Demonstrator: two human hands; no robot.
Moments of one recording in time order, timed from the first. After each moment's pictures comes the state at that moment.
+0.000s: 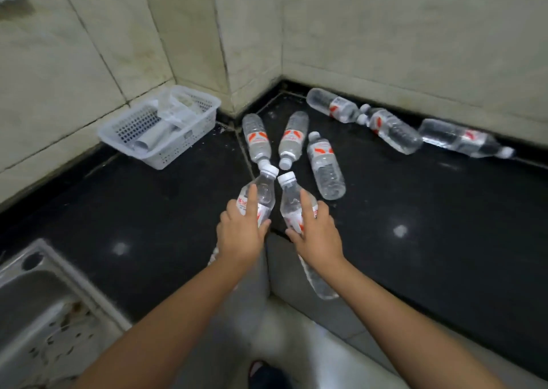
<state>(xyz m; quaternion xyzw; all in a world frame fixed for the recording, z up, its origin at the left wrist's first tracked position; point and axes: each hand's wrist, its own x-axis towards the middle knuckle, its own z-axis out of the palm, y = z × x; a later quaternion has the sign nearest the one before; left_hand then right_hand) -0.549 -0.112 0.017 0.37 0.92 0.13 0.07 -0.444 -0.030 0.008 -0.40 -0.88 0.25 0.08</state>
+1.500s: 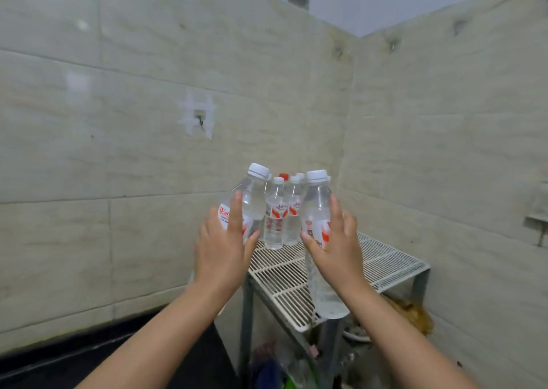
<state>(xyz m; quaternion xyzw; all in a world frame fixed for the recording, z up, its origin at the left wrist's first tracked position) 0.384 0.282 0.251 0.75 0.38 0.53 -0.10 0.549 0.211 0.261 -0.67 -0.56 -0.13 0.46</state>
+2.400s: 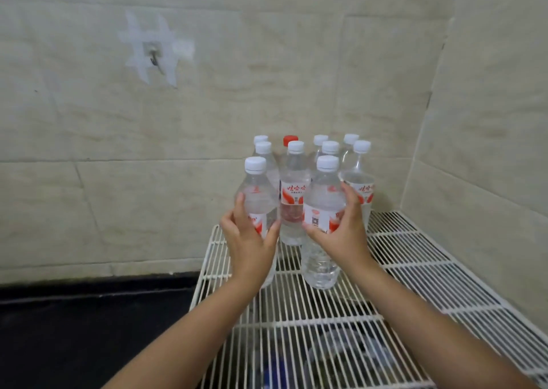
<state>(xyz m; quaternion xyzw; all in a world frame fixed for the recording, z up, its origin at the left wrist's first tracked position) 0.647 0.425 0.190 0.56 0.57 0.59 0.11 0.789 0.439 0.201 -0.49 -0.67 0.16 0.54</state>
